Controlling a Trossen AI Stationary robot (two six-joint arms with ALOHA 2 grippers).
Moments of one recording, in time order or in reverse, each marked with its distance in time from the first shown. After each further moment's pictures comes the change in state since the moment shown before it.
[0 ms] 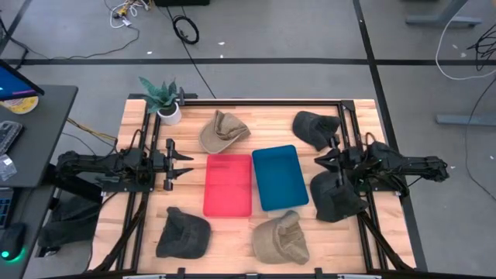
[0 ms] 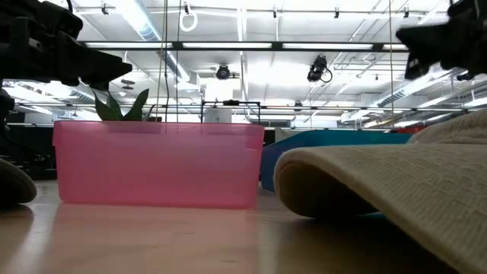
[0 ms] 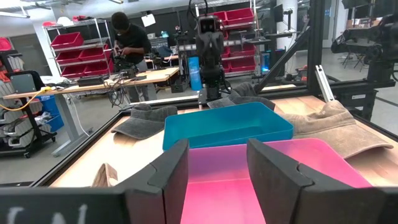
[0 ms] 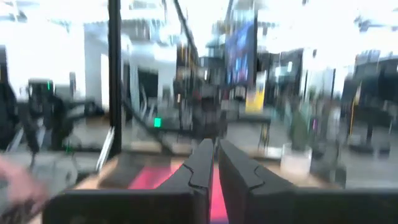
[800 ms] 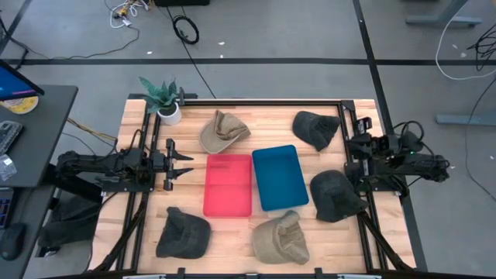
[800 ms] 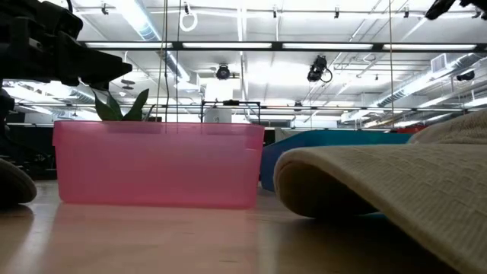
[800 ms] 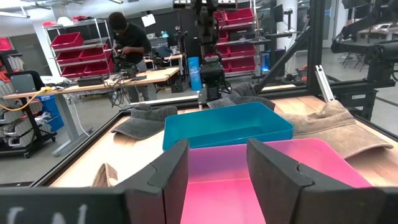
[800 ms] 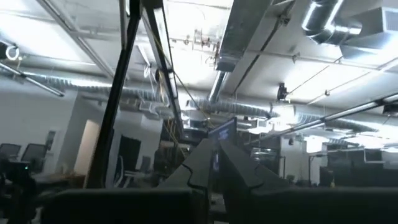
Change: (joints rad) left arm 0.000 0.000 0.000 0.000 0.000 0.000; right arm 0.000 0.004 0.249 0.089 0.016 -0.108
